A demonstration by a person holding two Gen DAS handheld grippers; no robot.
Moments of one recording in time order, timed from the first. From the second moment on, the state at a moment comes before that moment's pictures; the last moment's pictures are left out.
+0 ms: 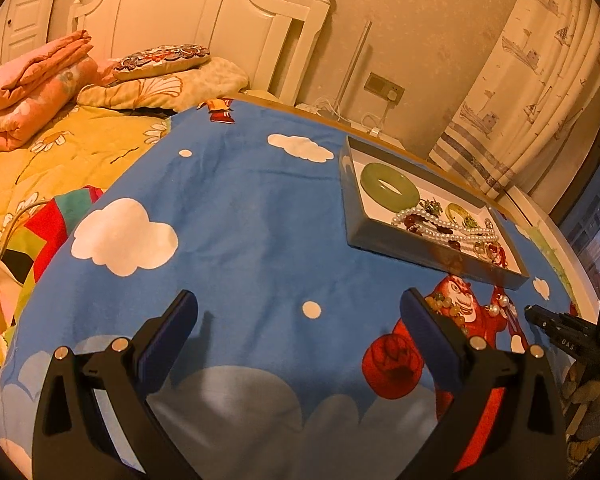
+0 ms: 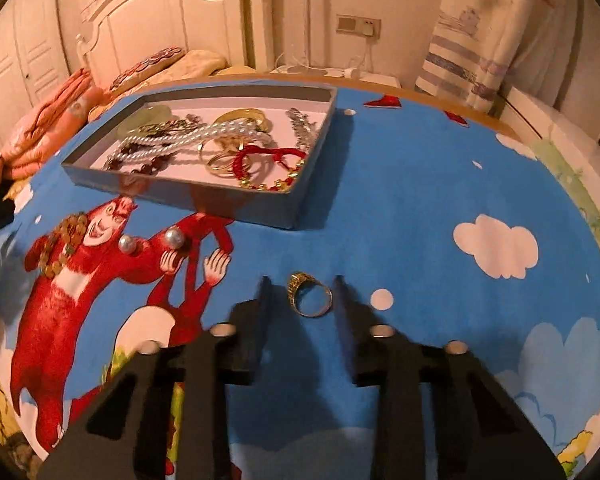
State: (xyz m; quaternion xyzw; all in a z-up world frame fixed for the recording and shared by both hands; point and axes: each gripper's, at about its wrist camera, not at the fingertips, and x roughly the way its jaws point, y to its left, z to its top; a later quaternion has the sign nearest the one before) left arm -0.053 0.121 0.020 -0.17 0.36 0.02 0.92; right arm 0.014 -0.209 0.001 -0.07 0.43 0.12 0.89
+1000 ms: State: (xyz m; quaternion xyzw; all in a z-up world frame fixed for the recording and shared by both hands) left arm -0.023 -0.033 0.009 0.03 0.43 -0.12 0.89; right arm -0.004 -0.224 0.012 -0.02 0.40 0.15 0.91
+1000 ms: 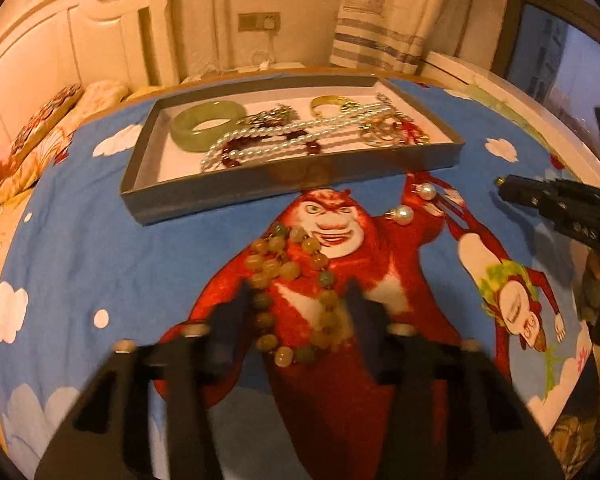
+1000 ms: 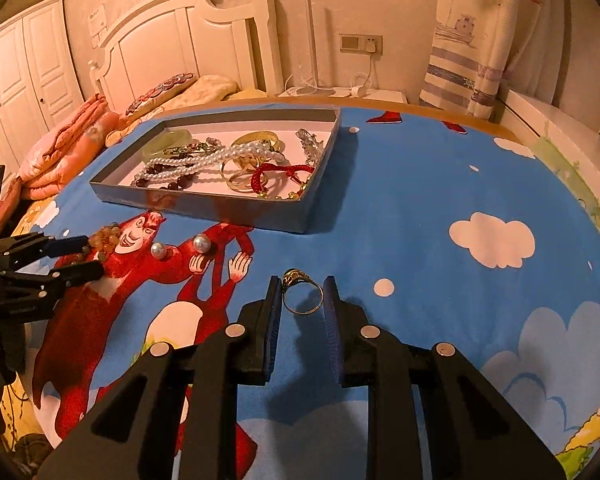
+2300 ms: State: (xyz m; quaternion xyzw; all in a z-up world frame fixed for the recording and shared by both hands) left arm -0.036 0.000 0.013 0.03 0.44 -0.09 0.89; right arm -0.004 -0.235 0.013 0.01 0.39 0.15 0.91
